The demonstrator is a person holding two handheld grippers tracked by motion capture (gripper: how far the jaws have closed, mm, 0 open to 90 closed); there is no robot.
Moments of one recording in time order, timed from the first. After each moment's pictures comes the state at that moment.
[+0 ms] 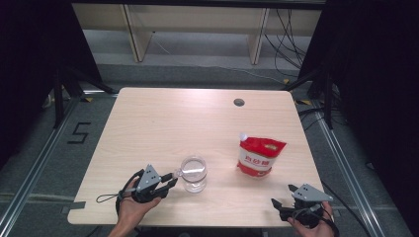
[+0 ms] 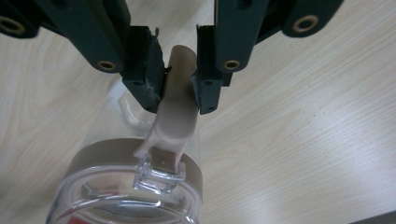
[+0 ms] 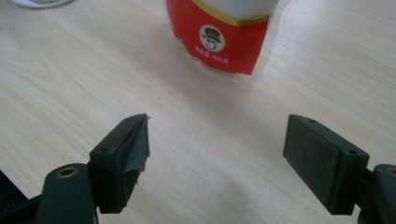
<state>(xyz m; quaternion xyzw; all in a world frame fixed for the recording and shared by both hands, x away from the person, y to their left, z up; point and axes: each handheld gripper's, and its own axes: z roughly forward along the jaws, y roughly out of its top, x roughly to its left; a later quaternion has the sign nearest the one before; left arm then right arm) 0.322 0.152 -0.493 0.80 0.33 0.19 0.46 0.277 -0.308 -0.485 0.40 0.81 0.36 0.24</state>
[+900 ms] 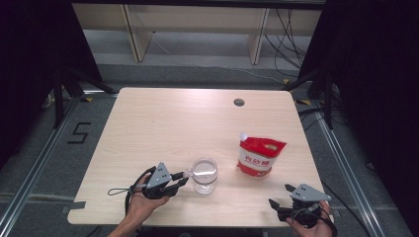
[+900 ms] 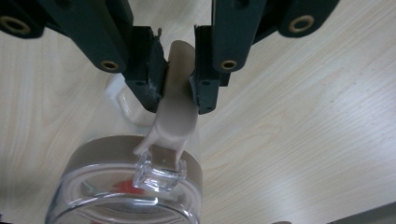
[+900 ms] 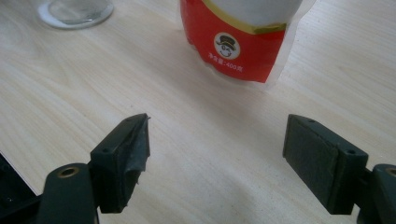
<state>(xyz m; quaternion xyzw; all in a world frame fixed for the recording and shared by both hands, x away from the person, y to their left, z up) 0.335 0.129 -0.495 0.81 0.28 0.16 0.49 0.275 -0.302 -0.486 0.40 0.81 0.37 0.21</state>
